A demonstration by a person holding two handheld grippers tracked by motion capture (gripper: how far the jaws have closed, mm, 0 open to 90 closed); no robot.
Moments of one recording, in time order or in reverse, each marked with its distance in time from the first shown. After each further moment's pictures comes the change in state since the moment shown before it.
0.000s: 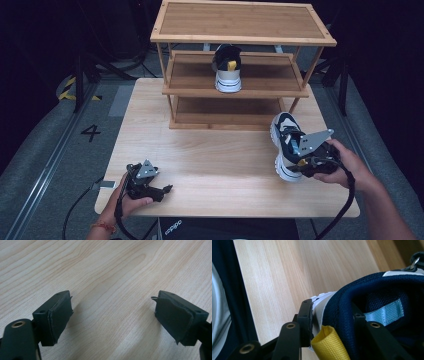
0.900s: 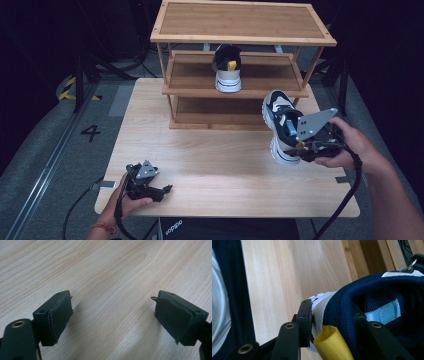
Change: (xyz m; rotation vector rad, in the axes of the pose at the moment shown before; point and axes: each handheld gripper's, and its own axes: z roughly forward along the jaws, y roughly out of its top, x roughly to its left) left arm -0.001 -0.001 0.000 -0.002 0.006 -0.004; right arm -0.002 0.064 -0.053 -0.019 -0.047 -0.146
